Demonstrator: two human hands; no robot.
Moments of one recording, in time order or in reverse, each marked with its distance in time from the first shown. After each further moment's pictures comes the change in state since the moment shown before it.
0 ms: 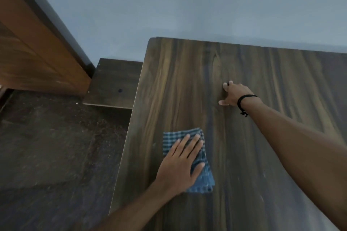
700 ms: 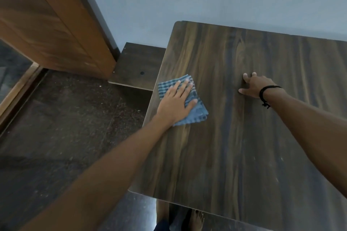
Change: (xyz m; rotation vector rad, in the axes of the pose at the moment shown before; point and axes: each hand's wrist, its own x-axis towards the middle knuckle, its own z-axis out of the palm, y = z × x) left_hand 0.054 -0.097 -0.040 0.018 0.041 -0.212; right_hand -0.019 -0.004 0.029 -0.030 0.040 -0.019
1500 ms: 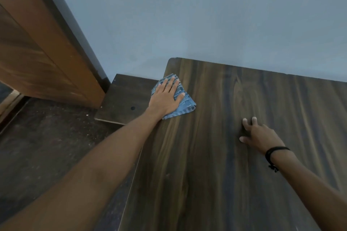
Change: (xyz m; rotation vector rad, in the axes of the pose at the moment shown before) left_hand 0.191 -0.080 -0.044 -0.044 0.034 -0.065; right_hand 0.015 0.001 0.008 0.050 -0.046 0.055
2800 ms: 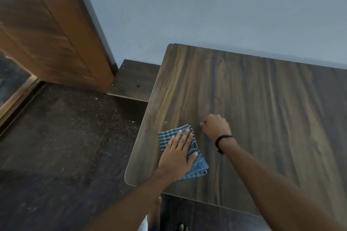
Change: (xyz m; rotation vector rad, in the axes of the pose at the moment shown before) left_hand -0.348 0.140 0.095 0.066 -0.015 0.097; right_hand -0.162 -0.077 0.053 0.310 0.236 -0.106
